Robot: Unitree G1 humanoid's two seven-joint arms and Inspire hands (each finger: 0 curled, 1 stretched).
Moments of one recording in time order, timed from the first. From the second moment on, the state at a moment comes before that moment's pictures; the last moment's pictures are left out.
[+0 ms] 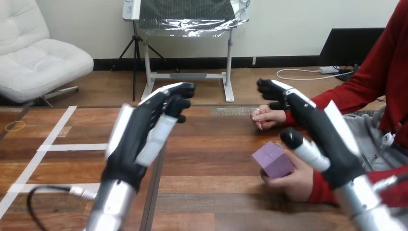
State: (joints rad) left arm 0.06 0.13 -0.09 -0.11 0.11 -0.26 -0.08; right arm -0.05 -0.39 0.06 0.22 -0.03 -0.64 0.15
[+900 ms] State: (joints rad) left arm 0.34 0.10 -0.04 -0.17 0.00 -0.59 -0.07; right arm 0.21 -0.17 0.19 0.03 0.15 -0.68 0.26
